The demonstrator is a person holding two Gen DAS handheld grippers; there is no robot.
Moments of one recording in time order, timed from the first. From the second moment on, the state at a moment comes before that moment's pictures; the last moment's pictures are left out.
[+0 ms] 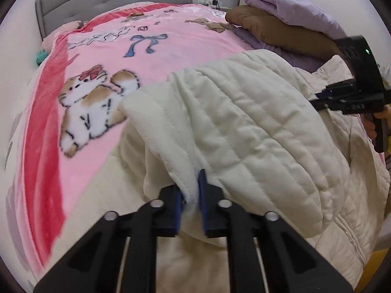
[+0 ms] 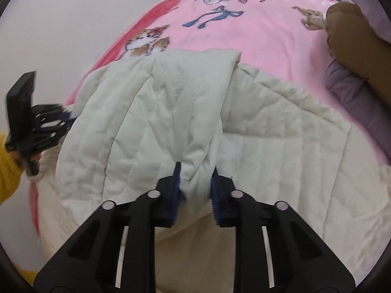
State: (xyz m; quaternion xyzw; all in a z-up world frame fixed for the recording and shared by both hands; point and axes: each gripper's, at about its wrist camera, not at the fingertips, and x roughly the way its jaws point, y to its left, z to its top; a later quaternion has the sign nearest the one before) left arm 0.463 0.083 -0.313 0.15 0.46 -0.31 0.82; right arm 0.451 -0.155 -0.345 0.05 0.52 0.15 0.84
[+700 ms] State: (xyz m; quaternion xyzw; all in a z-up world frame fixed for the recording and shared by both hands) left arm 0.443 0.093 -0.321 0.13 0.47 -0.23 0.84; right arm 0.439 -0.159 -0.339 -0.03 0.55 0.12 0.82
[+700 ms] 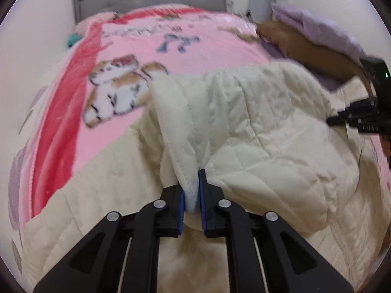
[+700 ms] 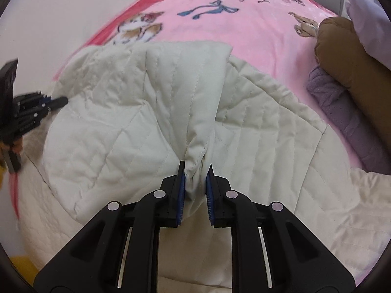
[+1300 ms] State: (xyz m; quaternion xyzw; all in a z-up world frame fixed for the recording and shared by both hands) left arm 0.531 0.112 -0.281 -0.01 0.51 -0.26 0.82; right arm 0.525 -0.178 -0.296 0.08 0.49 0.12 0.86
